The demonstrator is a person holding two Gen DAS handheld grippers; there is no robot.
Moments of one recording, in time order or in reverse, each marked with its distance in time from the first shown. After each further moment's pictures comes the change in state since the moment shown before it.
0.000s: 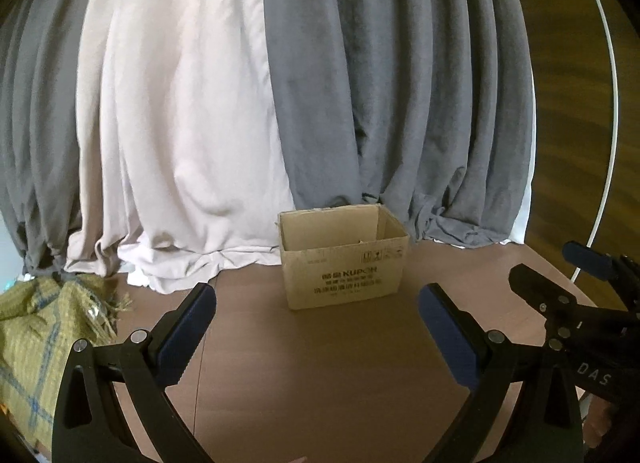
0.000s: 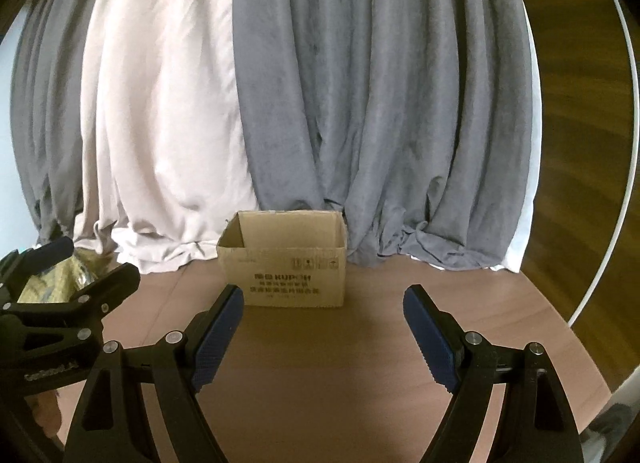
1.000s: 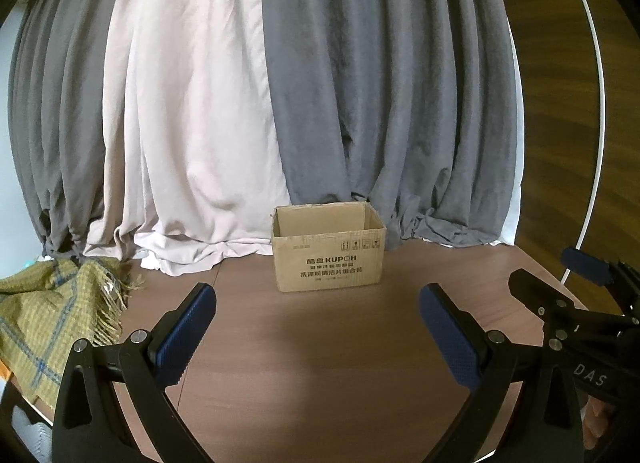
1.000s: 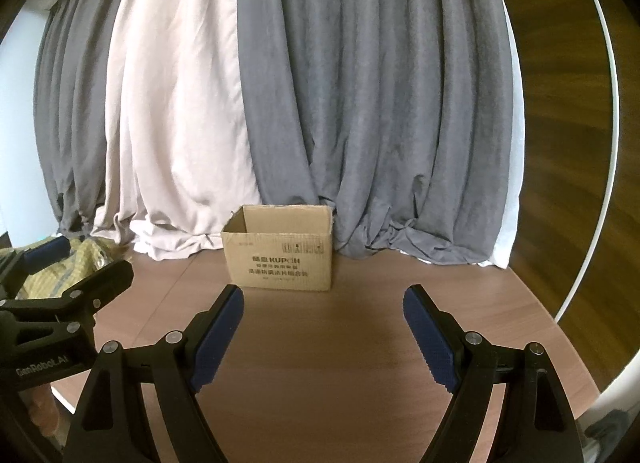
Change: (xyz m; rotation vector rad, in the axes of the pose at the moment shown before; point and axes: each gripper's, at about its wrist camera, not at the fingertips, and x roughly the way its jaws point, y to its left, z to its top) left arm -0.064 -0.055 -0.022 -0.024 -0.019 0.057; right arm -0.063 -0.049 -0.032 -0.010 -0.024 0.055
